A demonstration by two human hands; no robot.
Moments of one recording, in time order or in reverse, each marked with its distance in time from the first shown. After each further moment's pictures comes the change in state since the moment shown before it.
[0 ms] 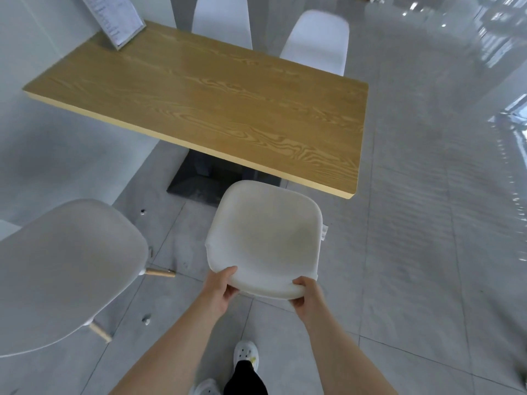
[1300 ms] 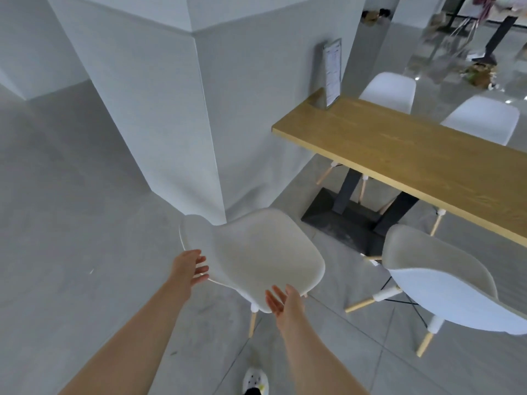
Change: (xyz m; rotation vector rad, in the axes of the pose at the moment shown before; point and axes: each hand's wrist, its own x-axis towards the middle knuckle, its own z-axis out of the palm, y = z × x) left_hand -0.133 0.291 -0.630 0.036 0.355 0.340; right_hand -0.224 0.530 0.331 -0.163 -0.256 0.020
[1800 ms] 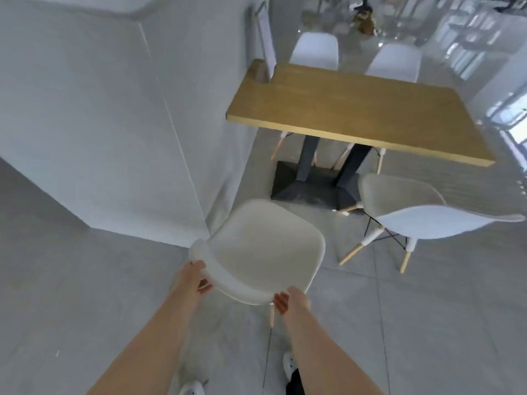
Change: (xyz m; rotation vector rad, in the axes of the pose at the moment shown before) left_hand 0.147 0.066 -0.041 0.235 -0.218 -0.142; right_hand 0.042 0.093 0.119 0.253 0.395 -0.012
